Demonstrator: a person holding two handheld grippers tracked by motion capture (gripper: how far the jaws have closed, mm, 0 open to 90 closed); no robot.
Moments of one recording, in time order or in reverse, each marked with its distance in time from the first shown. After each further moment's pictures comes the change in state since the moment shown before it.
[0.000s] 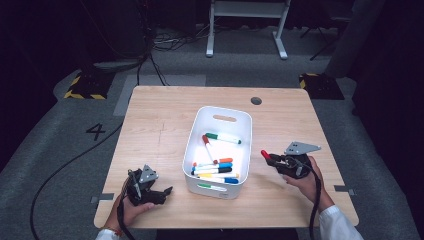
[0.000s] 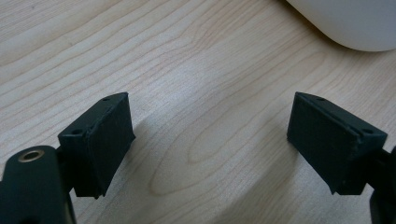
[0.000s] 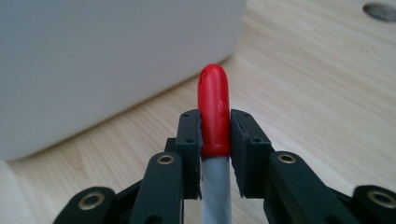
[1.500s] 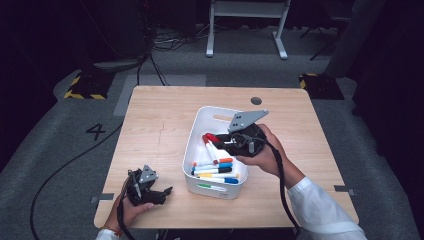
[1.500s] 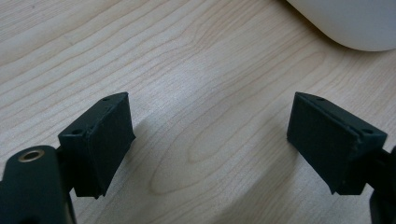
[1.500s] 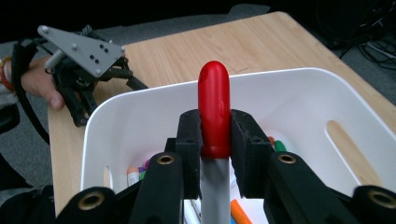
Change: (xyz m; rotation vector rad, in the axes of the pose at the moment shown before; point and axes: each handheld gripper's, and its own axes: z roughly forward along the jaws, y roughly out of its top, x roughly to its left) left arm -0.001 0.000 0.000 -0.001 0.004 -0.005; right arm 0.110 0.176 0.017 0.026 0.228 -0.278
